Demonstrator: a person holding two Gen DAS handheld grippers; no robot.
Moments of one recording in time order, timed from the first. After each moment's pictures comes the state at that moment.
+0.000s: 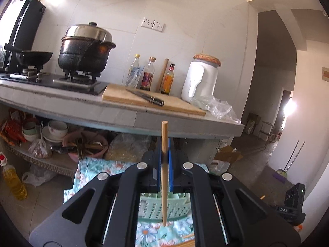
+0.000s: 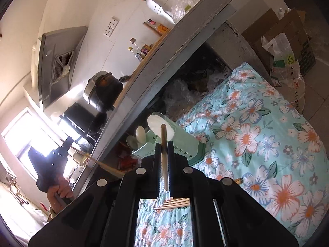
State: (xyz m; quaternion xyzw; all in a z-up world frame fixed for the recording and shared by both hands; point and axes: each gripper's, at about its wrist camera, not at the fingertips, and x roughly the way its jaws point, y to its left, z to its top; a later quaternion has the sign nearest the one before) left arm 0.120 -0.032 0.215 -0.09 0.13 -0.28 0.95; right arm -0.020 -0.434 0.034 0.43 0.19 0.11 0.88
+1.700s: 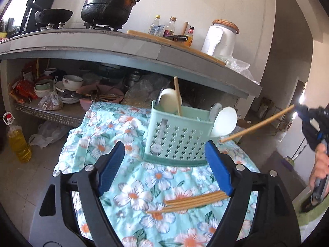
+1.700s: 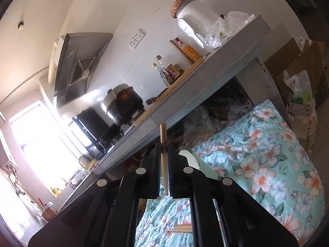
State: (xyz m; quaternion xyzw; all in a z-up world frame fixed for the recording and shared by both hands) left arm 0.078 -0.009 0.053 -0.08 0.24 -0.23 0.94; right arm -0.003 -0.421 0.118 0.36 0.11 0.13 0.92
